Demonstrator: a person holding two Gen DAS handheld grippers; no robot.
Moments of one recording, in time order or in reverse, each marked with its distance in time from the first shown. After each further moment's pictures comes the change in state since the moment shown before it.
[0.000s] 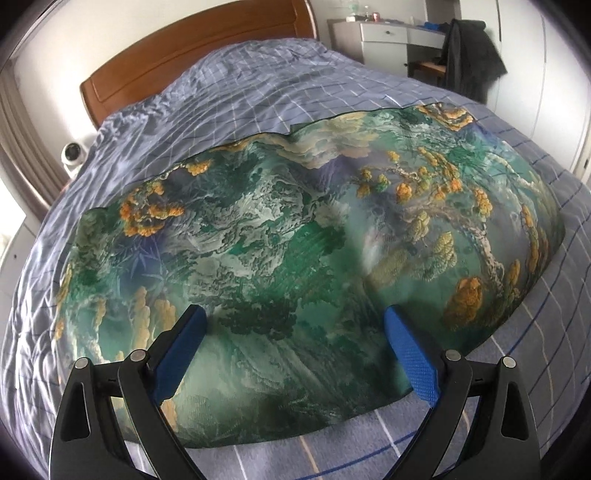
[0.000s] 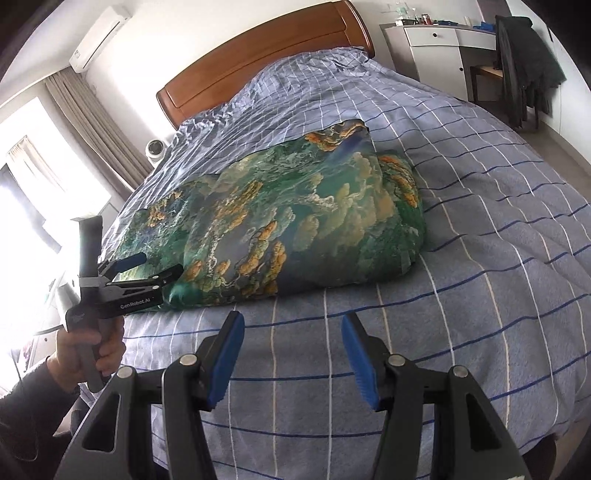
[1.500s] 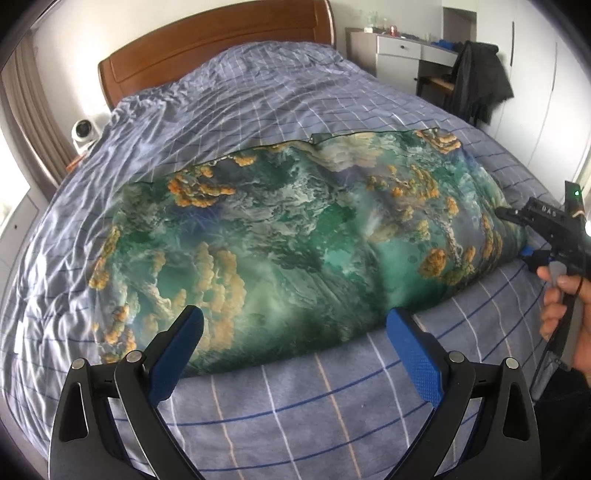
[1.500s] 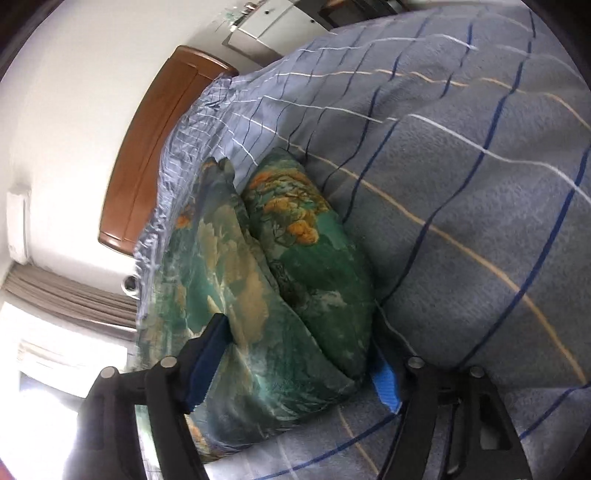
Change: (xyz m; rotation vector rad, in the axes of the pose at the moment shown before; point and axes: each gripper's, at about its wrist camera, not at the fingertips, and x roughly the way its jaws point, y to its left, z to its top) left arm -0.071 0.032 -0.024 -0.080 0.007 -0.034; right arm 0.098 -0.106 0.028 0.639 -0.131 0.047
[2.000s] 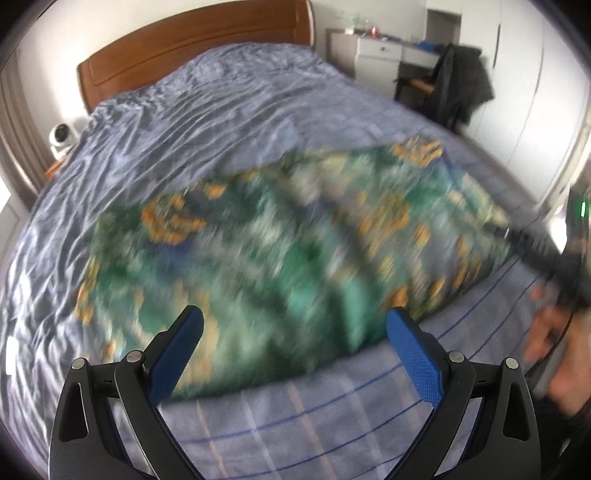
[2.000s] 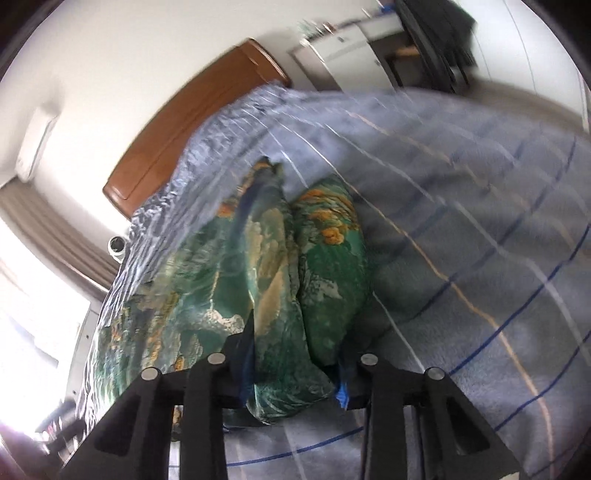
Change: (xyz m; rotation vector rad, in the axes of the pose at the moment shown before) left arm -0.011 -0.006 0.050 0.007 -0.002 -0.133; right arm -0.039 0.053 -0.008 -0.322 -0.108 -0.043
